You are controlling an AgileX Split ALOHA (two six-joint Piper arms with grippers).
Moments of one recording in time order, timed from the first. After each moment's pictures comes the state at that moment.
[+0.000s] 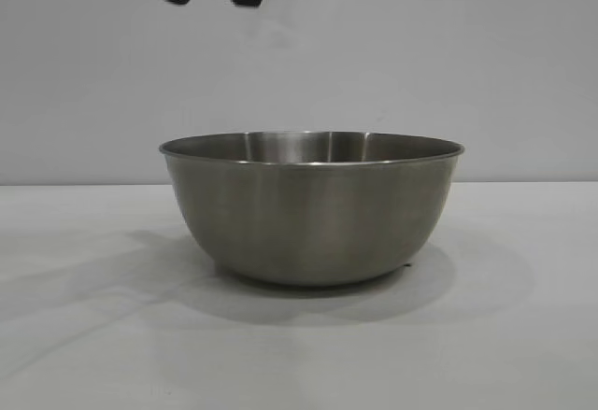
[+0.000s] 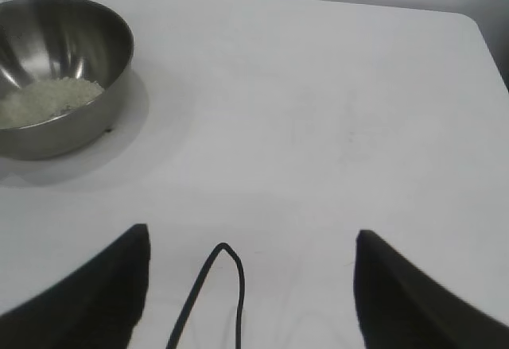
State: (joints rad) left arm -0.44 1.83 -0.80 -0.02 -1.10 0.22; right arm 0.04 -0.02 -0.49 0.12 1.14 -0.15
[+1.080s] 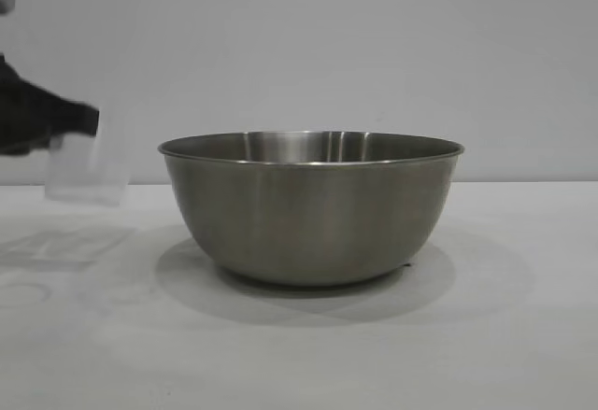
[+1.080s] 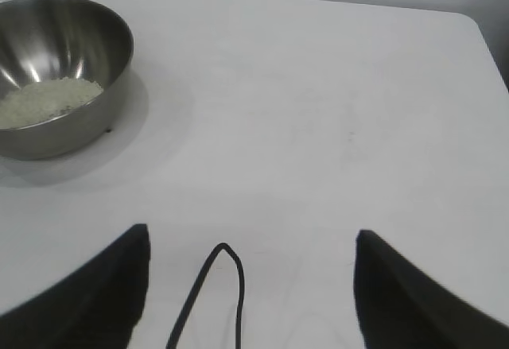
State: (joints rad) left arm -0.31 2.08 -0.56 -0.24 -1.14 0.08; right arm 0.04 -0.02 -0.49 0.12 1.14 -0.15
